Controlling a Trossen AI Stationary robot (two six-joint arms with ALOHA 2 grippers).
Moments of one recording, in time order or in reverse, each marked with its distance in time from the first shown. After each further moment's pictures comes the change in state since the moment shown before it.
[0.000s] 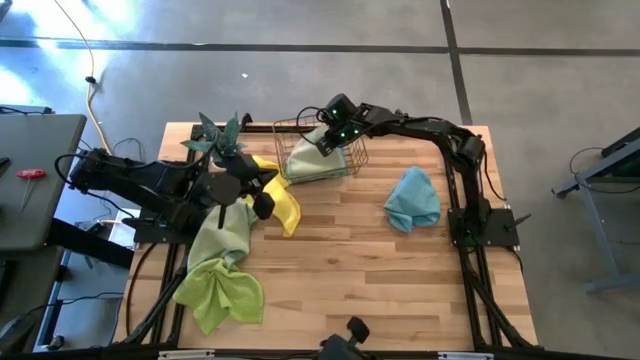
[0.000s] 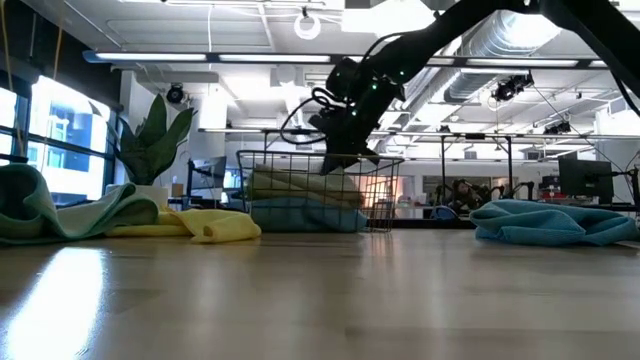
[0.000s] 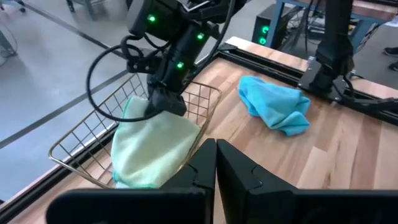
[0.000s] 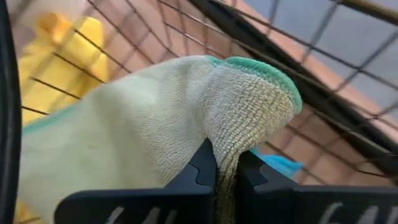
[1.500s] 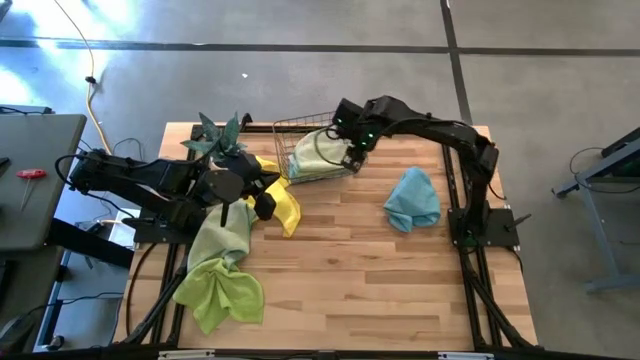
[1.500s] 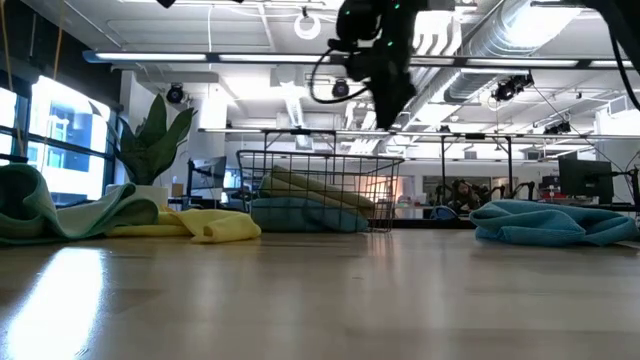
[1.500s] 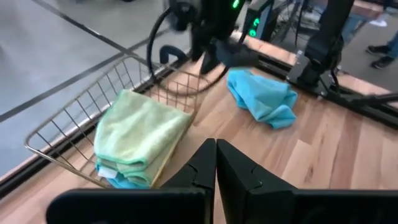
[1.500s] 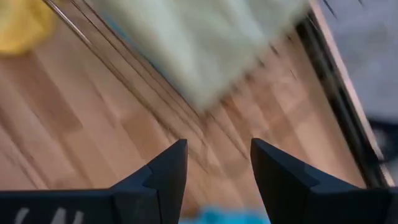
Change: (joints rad) left arm 0.022 0.008 0.001 -0.005 0.089 -0.043; right arm 0.150 -0.146 0.260 -0.836 0.195 -0.128
